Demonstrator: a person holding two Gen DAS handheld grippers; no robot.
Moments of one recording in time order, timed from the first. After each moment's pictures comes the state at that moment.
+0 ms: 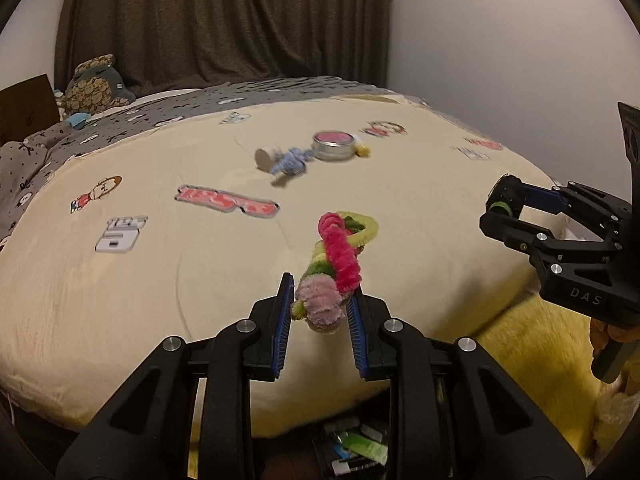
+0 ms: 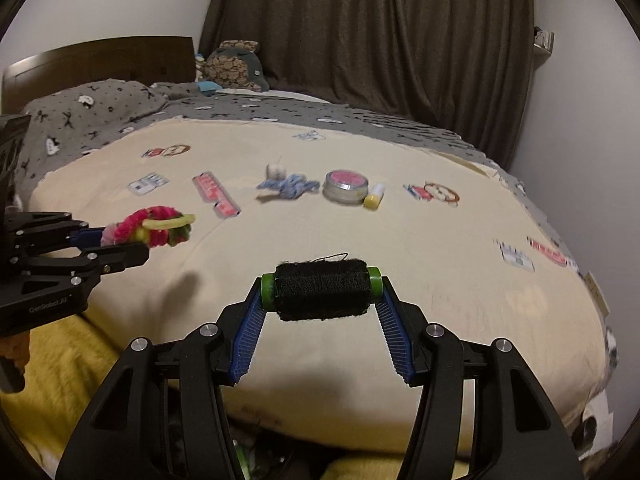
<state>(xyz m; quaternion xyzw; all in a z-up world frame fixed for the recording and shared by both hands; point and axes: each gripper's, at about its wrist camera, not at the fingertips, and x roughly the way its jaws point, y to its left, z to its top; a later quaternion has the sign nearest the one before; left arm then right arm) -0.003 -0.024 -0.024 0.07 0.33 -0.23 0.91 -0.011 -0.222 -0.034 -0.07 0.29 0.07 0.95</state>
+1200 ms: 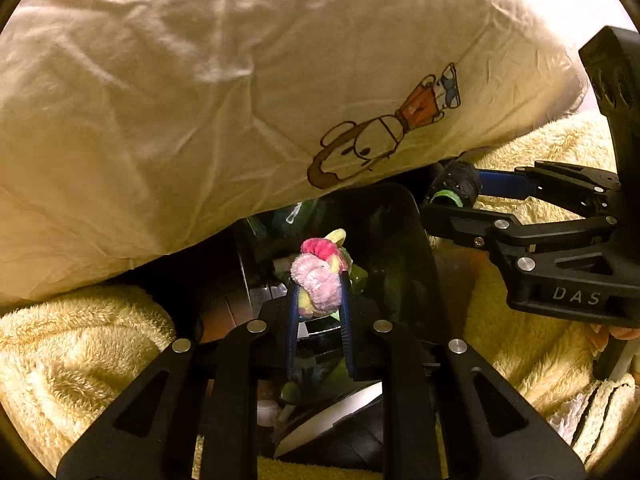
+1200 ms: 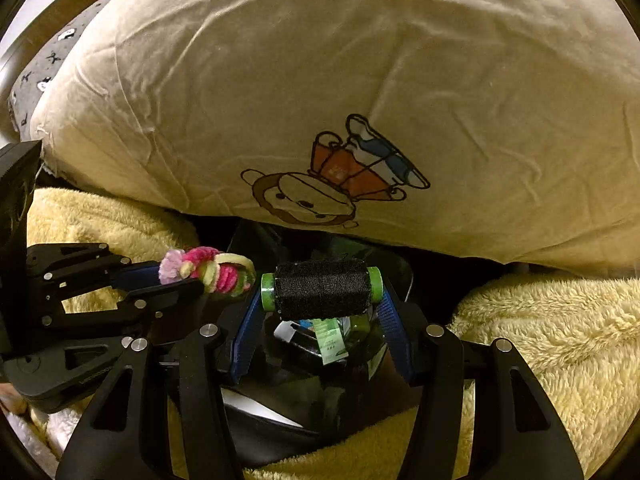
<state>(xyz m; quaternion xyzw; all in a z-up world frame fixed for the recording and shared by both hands) -0.028 -0.037 -0.217 0.08 0.58 -0.25 0.77 -0.030 -0.186 -0.228 0.05 0.57 0.14 0.81</state>
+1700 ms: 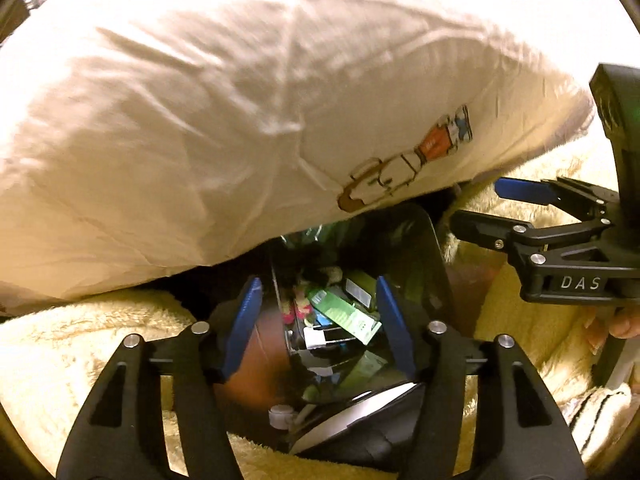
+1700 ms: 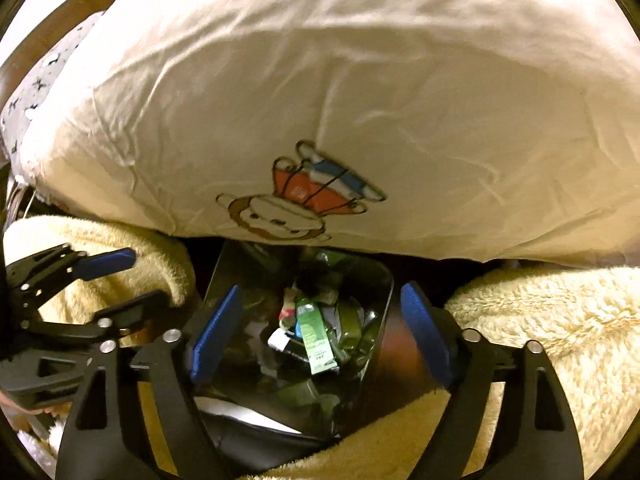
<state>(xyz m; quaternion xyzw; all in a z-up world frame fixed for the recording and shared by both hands) -0.027 -0.024 -0.187 0.08 0.55 -0.21 0.80 -0.025 -0.211 -0.210 0.08 0.55 0.10 0.82</state>
